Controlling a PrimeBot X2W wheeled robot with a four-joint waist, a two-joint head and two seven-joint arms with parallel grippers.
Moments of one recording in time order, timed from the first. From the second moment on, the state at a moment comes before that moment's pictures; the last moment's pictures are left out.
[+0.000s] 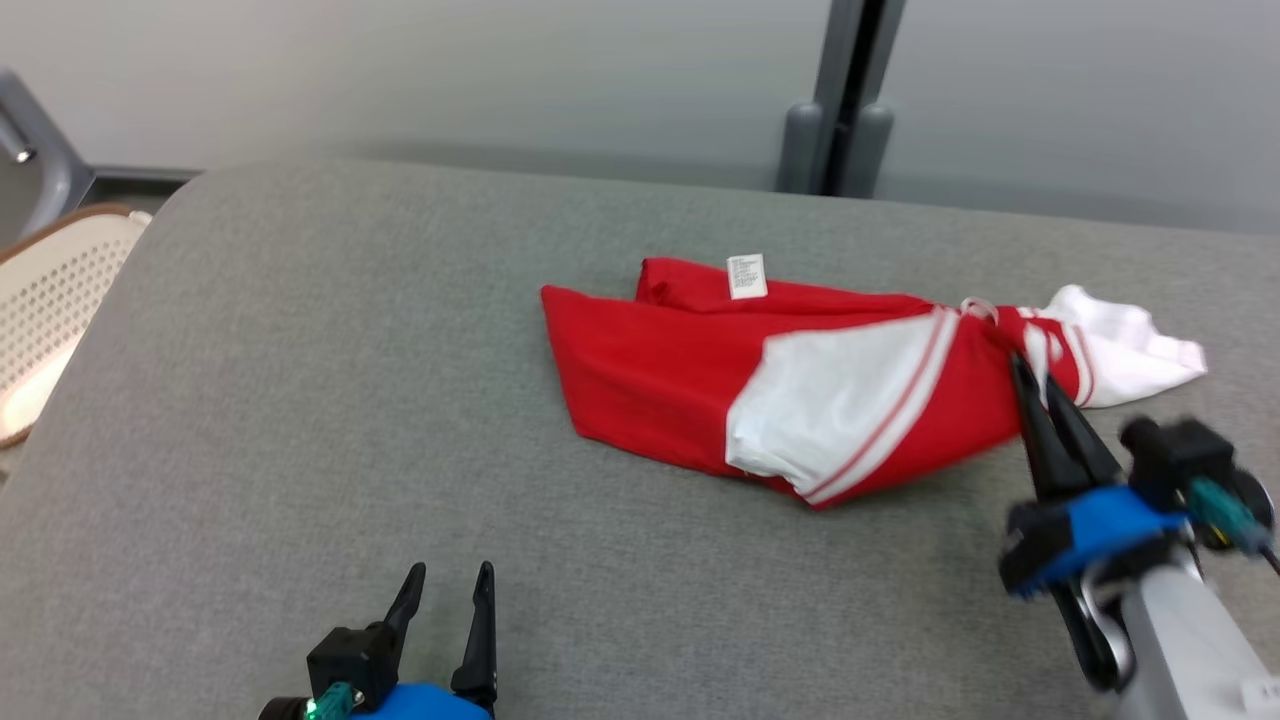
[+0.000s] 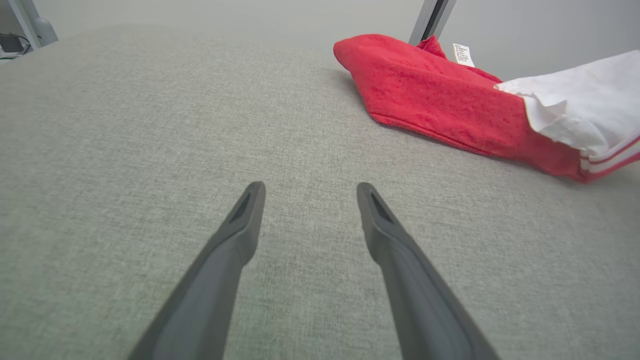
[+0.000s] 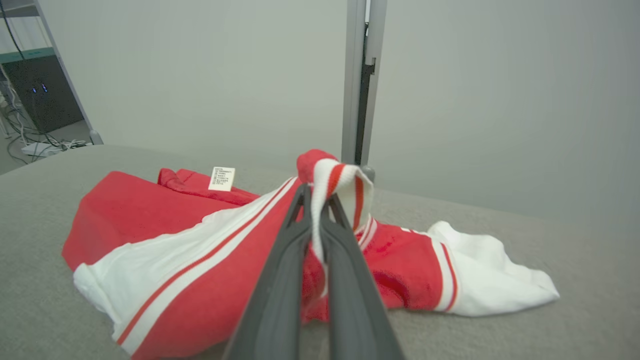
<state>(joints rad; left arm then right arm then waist) -0.07 0.05 -0.22 0.51 -0.28 -0.08 -0.26 -0.40 -0.19 0.10 0.50 0.18 0.13 -0.26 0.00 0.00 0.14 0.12</state>
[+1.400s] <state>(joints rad) -0.08 0.05 -0.25 0.52 -0.27 -0.09 -0.26 -0.53 -0.05 0.09 1.01 -0.10 0.13 -0.24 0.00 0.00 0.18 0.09</state>
